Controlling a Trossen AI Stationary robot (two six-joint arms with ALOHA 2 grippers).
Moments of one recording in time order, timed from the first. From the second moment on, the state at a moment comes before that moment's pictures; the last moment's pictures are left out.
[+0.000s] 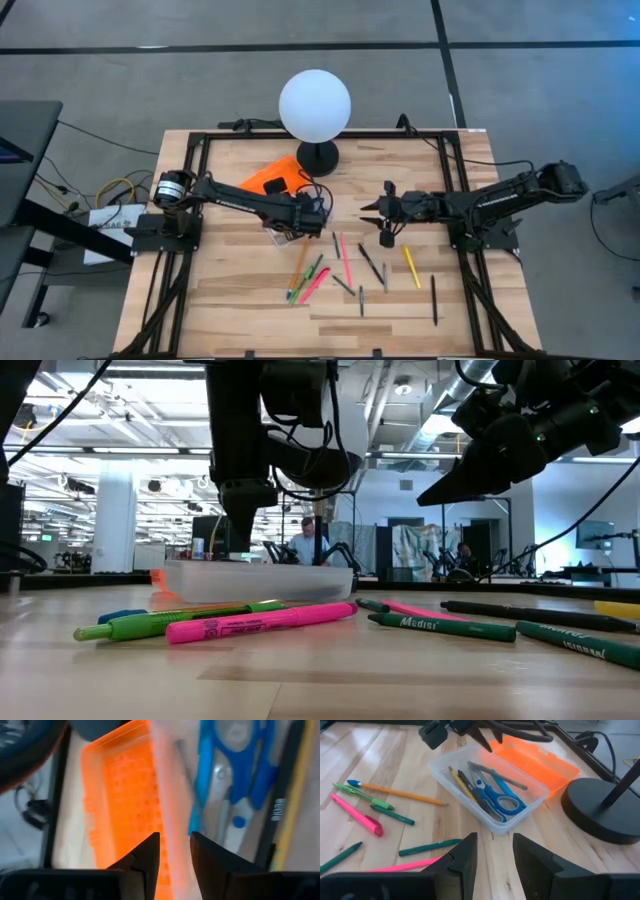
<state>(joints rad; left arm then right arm) -0.09 1.91 1.42 -1.15 -0.60 -0.51 0.06 1.17 0.39 0.31 0.16 -0.03</state>
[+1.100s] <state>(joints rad) -0.76 1.91 1.25 -1.11 -1.23 -1.00 0.47 1.17 0.39 0.22 0.53 0.48</state>
